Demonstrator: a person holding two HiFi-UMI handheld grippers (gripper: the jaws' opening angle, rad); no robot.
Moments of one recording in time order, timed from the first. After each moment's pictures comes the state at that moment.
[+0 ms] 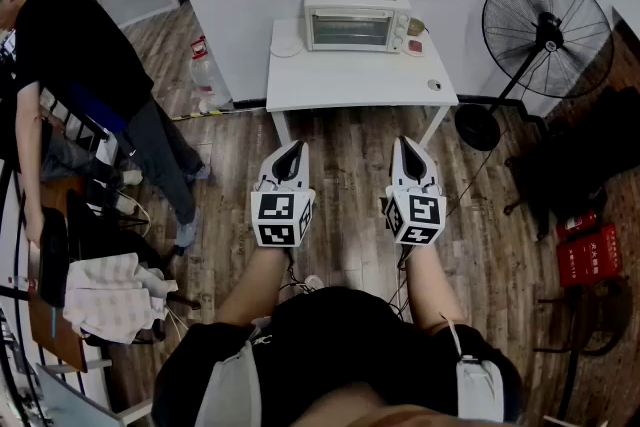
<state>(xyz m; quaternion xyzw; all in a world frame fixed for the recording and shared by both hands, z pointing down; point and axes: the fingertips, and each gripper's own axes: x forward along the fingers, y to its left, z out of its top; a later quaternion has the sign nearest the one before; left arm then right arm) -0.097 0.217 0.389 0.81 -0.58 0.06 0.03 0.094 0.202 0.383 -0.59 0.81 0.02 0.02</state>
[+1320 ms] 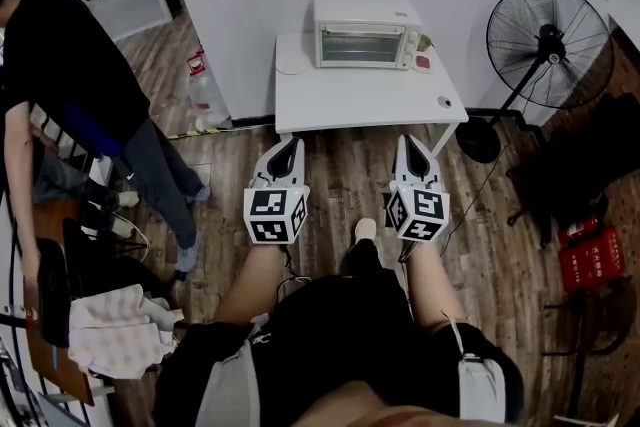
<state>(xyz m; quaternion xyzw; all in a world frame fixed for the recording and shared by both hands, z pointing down) -0.177 0.147 0.391 0.82 -0.57 0.01 0.03 0.036 0.138 0.388 -0.62 0.78 0.01 0.03</state>
